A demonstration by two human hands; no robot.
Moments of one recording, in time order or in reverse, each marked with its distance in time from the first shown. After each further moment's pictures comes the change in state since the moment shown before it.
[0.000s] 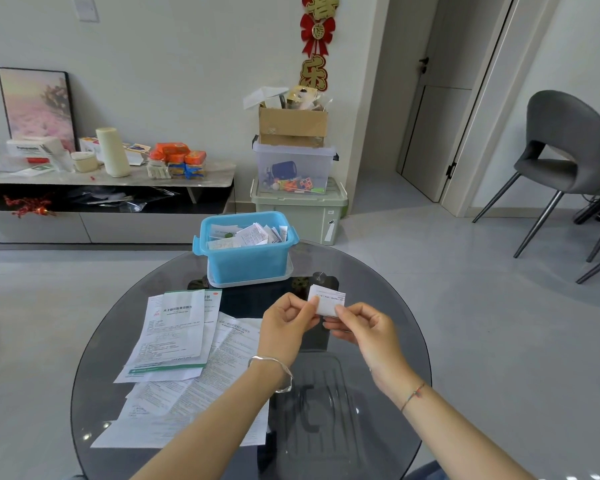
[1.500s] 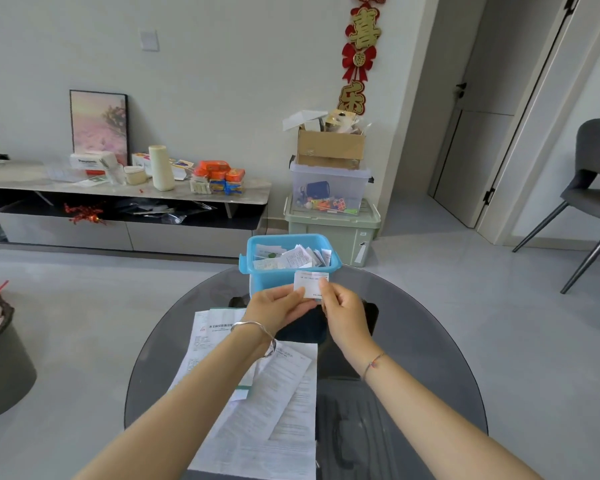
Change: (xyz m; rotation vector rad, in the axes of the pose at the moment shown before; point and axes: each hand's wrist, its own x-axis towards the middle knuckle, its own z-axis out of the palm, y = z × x) left_hand 0.053 0.051 -0.082 -0.023 0.042 -0.270; right_hand 0.055 -0.006 0.111 -0.285 -0.116 -0.166
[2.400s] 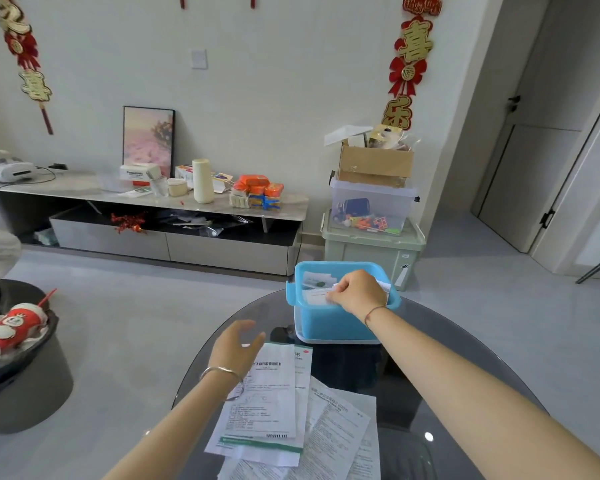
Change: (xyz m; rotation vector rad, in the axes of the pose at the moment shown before) left_hand 0.064 -0.024 -0.150 0.728 0.383 0.154; right_hand 0.153 0.010 0.067 -0.818 -0.054 0.092
